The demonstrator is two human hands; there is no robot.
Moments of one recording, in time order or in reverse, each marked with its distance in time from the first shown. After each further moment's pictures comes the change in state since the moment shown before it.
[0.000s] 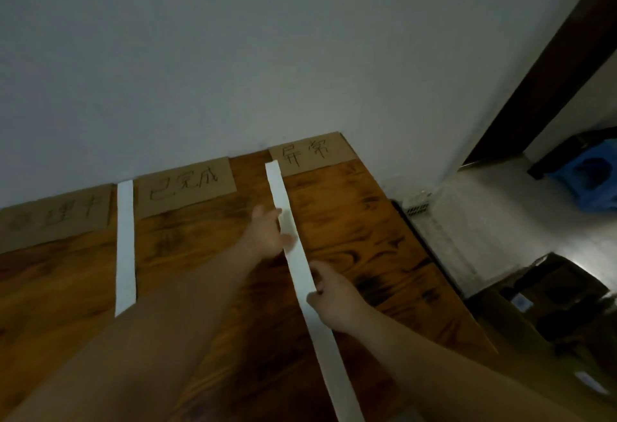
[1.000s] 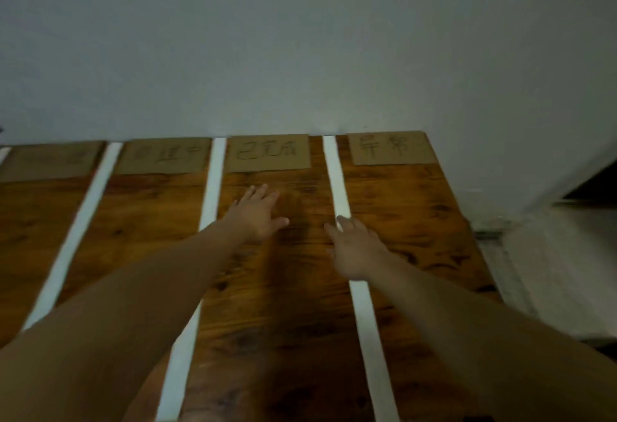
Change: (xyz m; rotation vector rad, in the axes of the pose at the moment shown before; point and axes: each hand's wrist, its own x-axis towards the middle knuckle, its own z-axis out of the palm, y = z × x) left_hand -0.063 -0.092 -0.065 0.396 0.020 -0.136; right_hand 0.037 -0.073 -0.005 -0.886 -0.207 -0.313
